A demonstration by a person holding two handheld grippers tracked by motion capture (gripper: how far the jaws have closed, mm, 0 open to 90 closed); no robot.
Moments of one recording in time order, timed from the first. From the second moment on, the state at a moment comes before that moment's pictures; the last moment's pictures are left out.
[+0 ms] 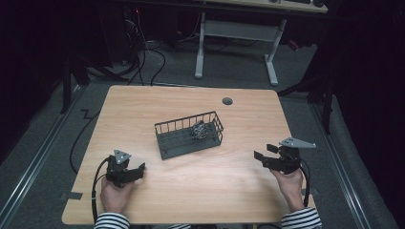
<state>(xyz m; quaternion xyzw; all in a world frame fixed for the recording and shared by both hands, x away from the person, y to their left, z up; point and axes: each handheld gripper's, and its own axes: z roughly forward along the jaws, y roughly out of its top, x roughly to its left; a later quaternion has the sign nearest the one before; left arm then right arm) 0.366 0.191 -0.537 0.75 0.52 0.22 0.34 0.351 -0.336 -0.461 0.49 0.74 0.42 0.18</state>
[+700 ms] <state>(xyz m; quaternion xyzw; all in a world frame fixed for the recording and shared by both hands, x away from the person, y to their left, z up) 0.366 0.191 -0.537 0.75 0.52 0.22 0.34 0.339 -0.345 -0.502 0.52 0.73 0.40 0.17</state>
